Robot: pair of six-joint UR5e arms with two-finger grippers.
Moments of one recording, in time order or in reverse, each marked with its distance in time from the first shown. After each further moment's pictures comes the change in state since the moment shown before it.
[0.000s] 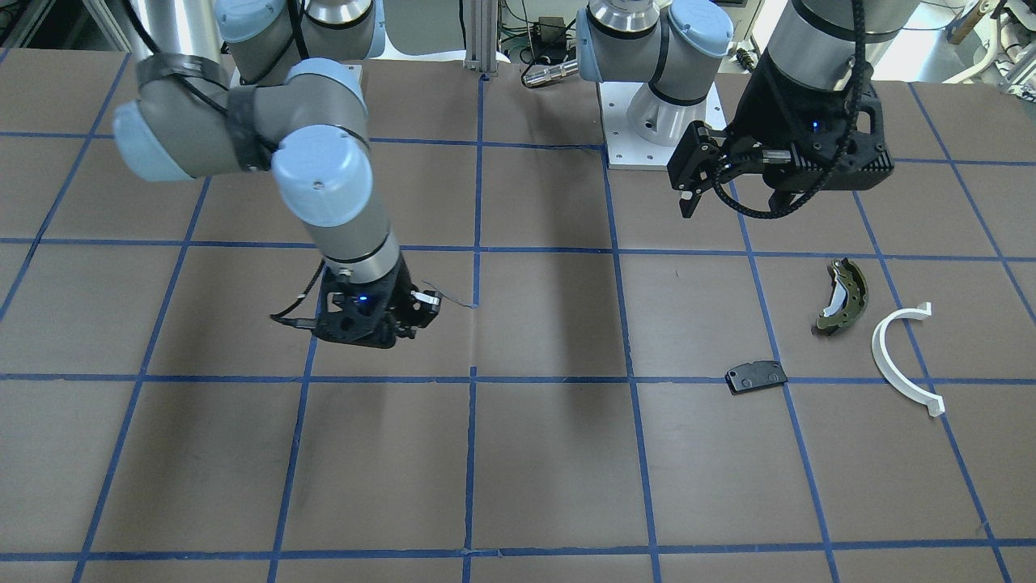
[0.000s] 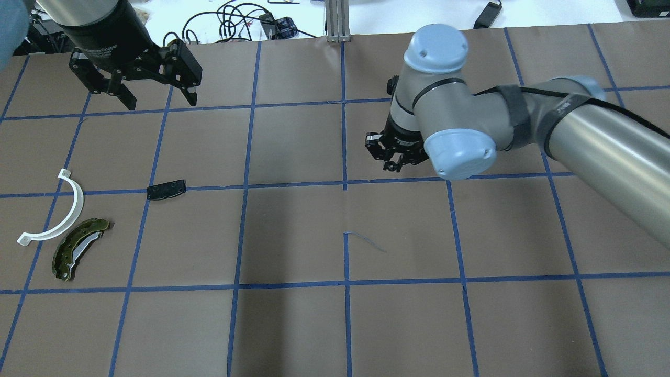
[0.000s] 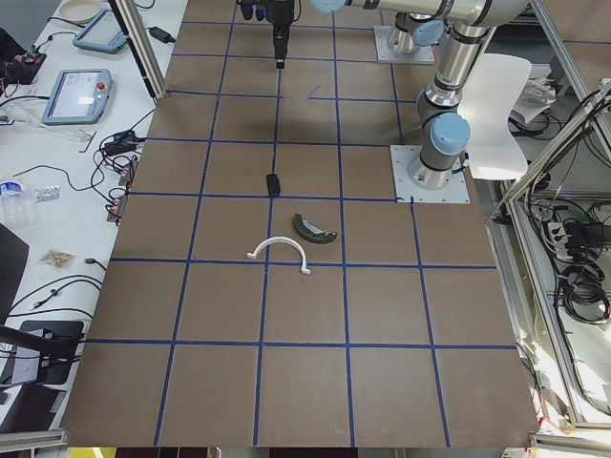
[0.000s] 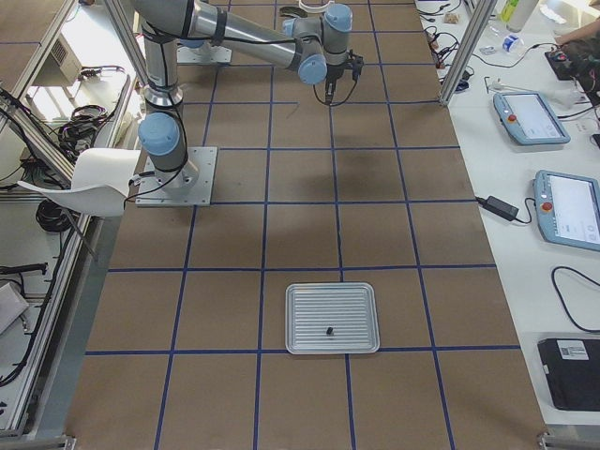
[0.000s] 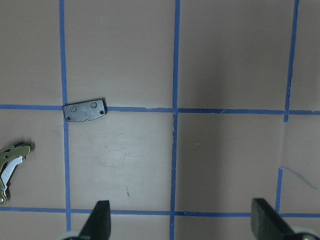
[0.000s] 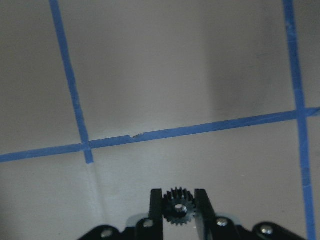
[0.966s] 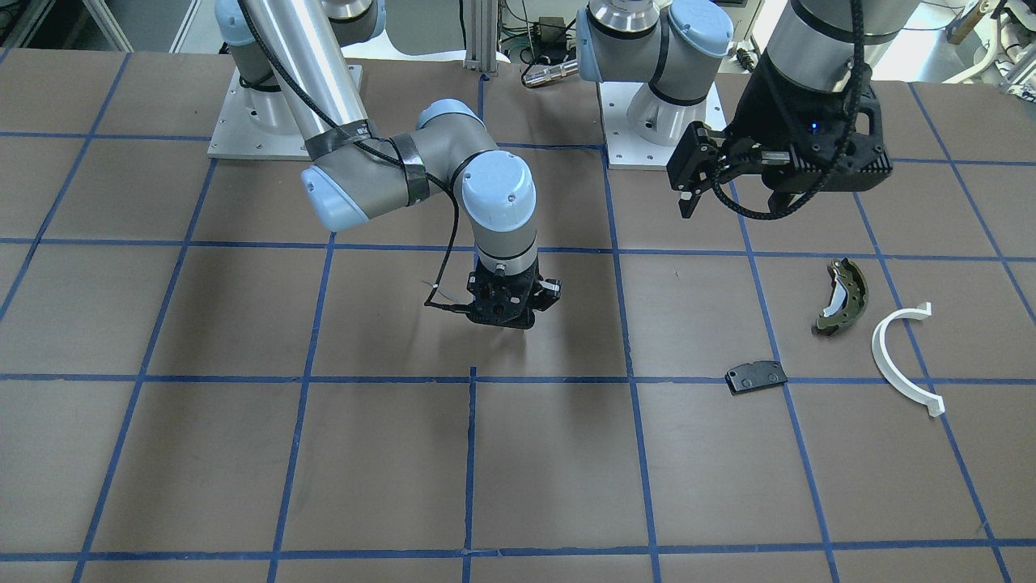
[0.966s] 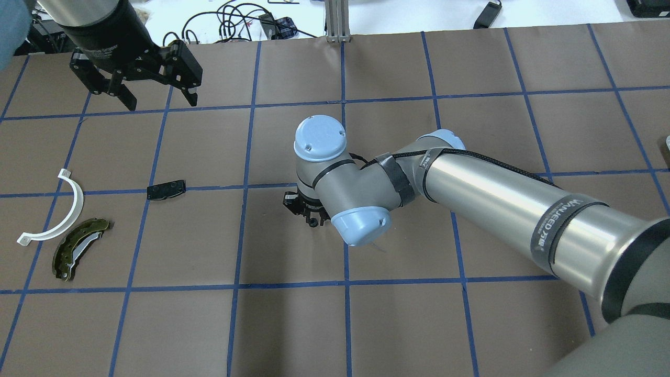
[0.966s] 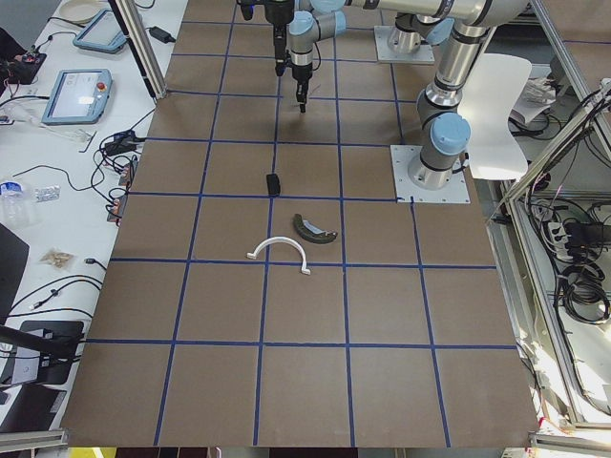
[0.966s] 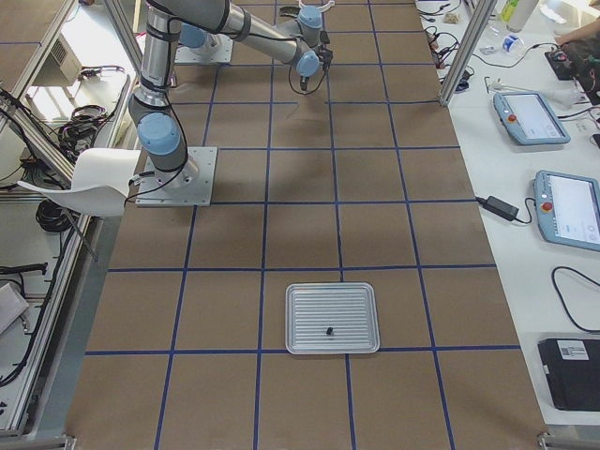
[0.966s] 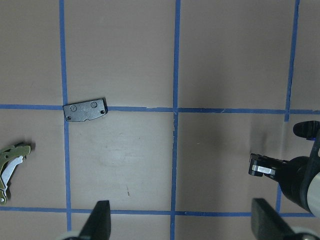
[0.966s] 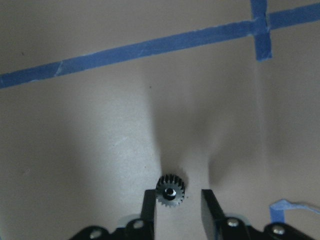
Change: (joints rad) left arm 0.000 0.001 -0.003 -0.005 -0.001 -0.002; right arm 0.249 0.165 0.001 -0.169 0.033 0.255
